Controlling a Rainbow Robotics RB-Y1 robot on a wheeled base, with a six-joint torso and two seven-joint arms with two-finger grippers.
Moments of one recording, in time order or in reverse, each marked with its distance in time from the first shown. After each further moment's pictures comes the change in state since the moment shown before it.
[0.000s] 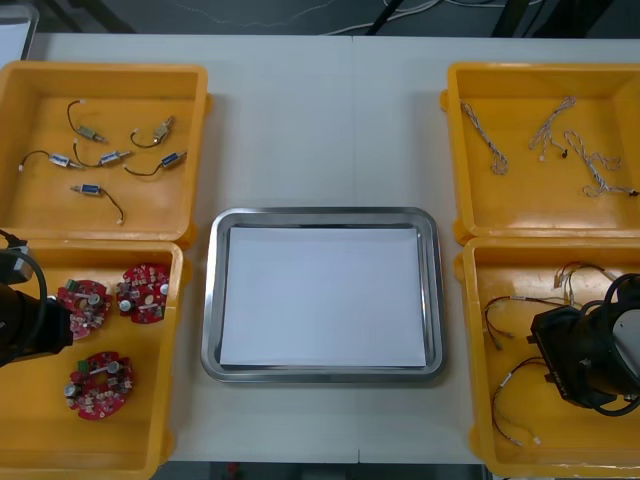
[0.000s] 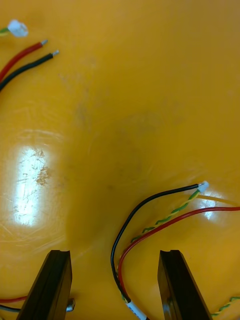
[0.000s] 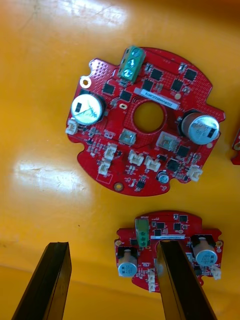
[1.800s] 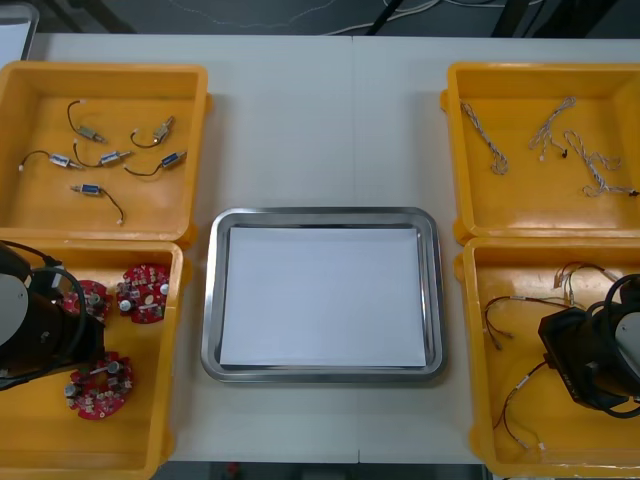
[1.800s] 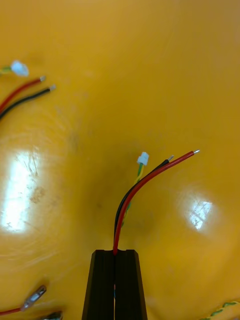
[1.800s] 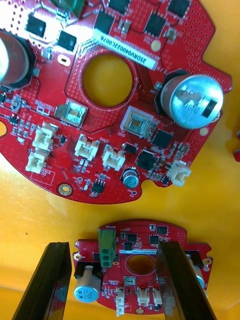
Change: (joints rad) right arm 0.004 -0.060 0.007 -0.003 -0.009 0.003 -0.001; left arm -0.014 -0.112 -0.062 0.089 -0.078 -0.016 -0.001
